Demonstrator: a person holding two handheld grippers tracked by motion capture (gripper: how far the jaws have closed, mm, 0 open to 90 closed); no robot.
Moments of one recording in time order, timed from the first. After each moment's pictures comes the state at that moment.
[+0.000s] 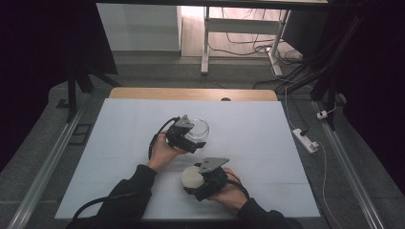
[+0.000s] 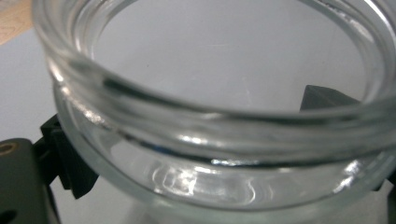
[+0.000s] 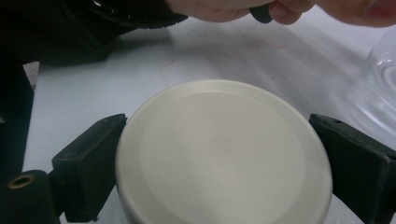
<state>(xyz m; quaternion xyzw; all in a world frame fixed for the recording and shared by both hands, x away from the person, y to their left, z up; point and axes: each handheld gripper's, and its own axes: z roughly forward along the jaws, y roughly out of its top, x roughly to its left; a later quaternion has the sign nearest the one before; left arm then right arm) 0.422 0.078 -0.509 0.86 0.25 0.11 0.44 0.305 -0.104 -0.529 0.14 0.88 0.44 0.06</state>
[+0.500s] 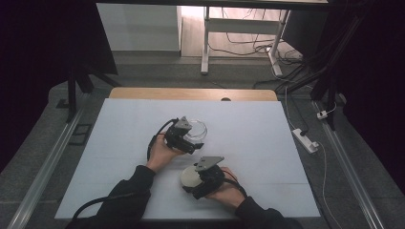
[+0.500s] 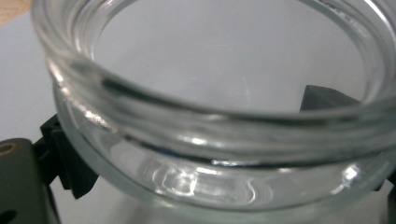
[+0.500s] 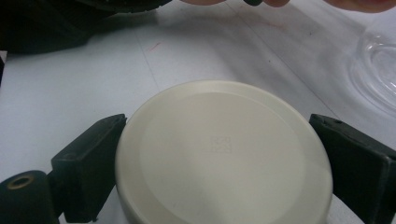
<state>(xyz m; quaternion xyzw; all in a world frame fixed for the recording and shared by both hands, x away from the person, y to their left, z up) 0.424 0.081 -0.520 0.86 0.26 0.12 0.42 0.313 -0.096 -0.538 0.16 0.89 0.41 0.06</state>
